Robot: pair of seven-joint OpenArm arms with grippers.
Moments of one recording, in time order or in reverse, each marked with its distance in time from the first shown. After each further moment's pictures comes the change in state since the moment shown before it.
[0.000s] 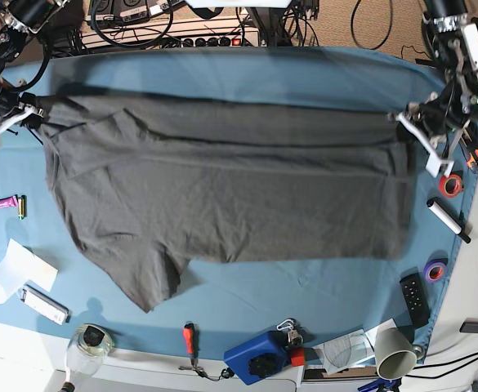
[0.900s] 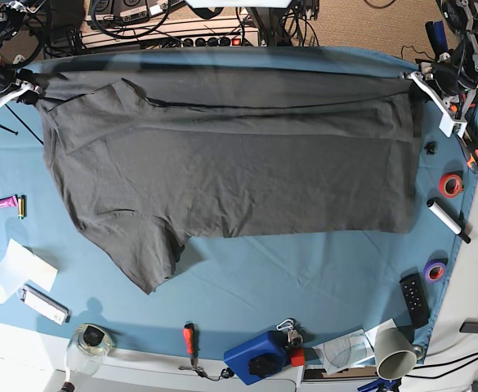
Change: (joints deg) left arm 11.3 0.0 -6.0 7.3 -3.6 -2.1 2.3; right arm -6.6 0.0 3.8 0.0 2.4 0.2 -0.1
